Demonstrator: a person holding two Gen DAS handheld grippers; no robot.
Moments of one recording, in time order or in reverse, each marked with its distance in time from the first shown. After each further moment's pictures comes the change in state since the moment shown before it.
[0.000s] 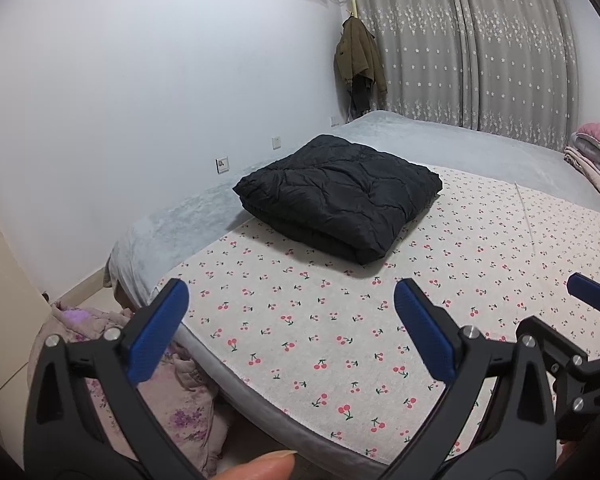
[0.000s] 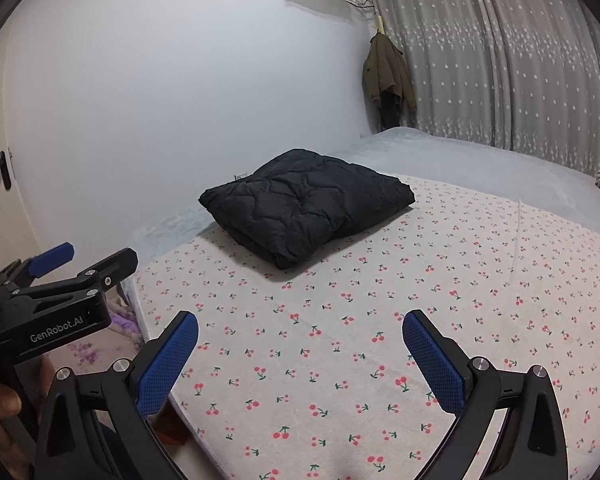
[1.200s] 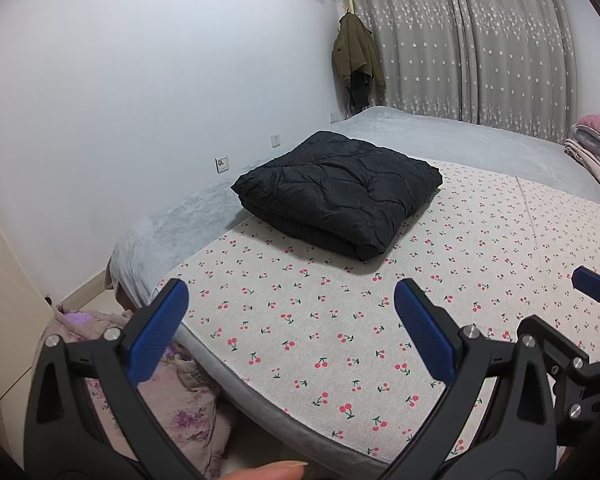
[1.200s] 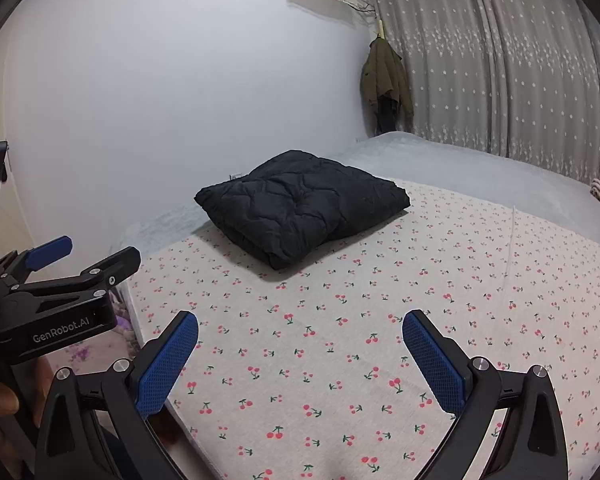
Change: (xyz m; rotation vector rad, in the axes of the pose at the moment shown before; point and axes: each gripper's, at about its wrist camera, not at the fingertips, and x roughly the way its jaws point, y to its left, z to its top) left arm 0.001 -0.005 -0.003 0.012 0.015 0.008; right arm -0.004 0.000 -0.003 -0.022 -0.006 -0.020
